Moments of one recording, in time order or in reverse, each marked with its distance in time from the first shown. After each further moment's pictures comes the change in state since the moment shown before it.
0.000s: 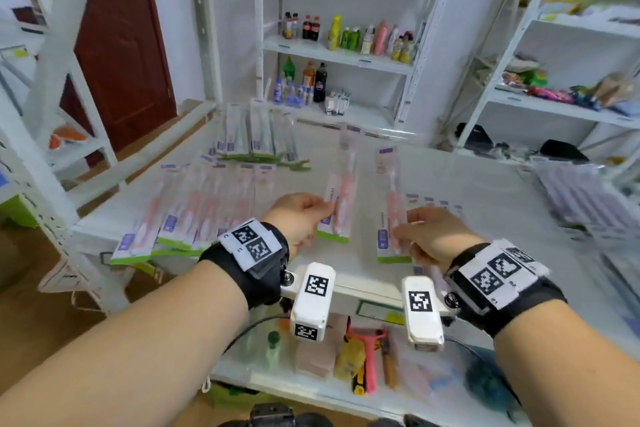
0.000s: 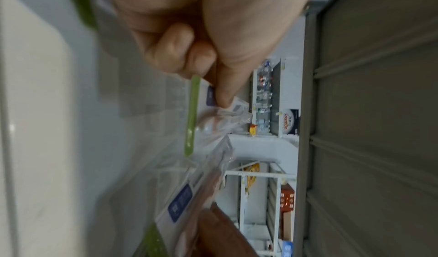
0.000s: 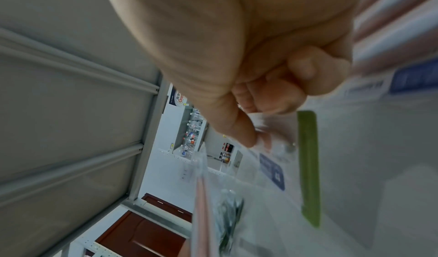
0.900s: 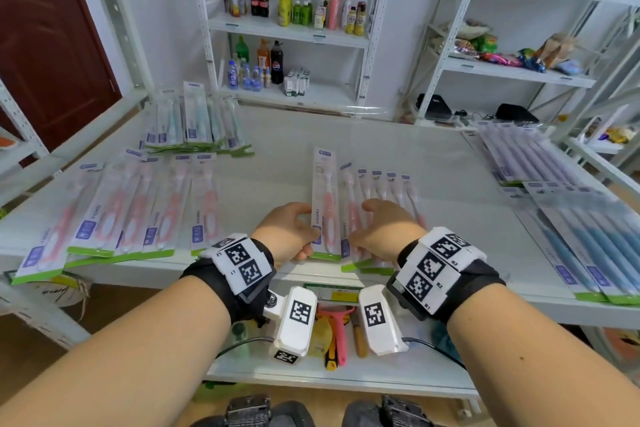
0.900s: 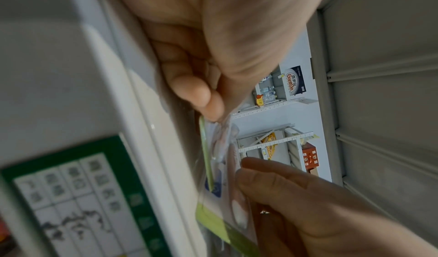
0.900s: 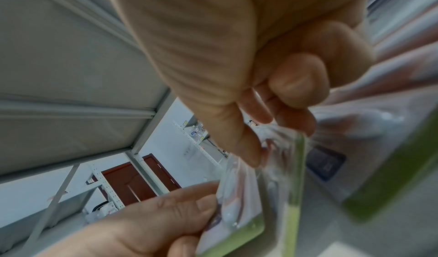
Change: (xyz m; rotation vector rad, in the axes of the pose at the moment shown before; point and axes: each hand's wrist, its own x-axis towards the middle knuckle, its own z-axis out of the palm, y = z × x) left_hand -0.006 -0.021 0.068 0.294 -0.223 0.016; right_hand -0.016 0.020 -0.003 -0.433 0.038 0.021
